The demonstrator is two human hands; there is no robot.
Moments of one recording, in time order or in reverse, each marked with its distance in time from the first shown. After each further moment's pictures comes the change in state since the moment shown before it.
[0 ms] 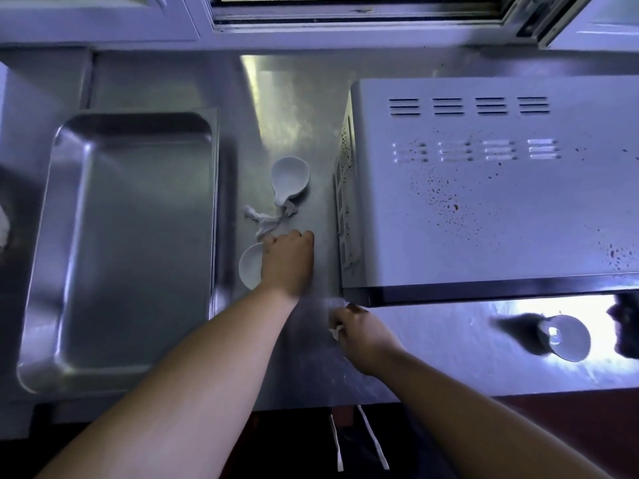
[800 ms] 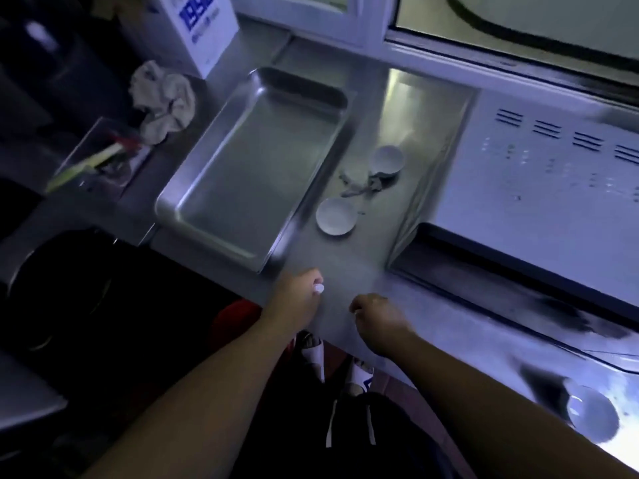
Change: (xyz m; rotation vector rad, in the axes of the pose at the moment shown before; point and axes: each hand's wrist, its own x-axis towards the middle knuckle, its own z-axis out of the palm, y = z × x) left_hand -0.224 0.023 0.039 -0.634 0.153 -0.520; right_hand -0.054 -0.003 0.011 -0.268 -0.037 -0.365
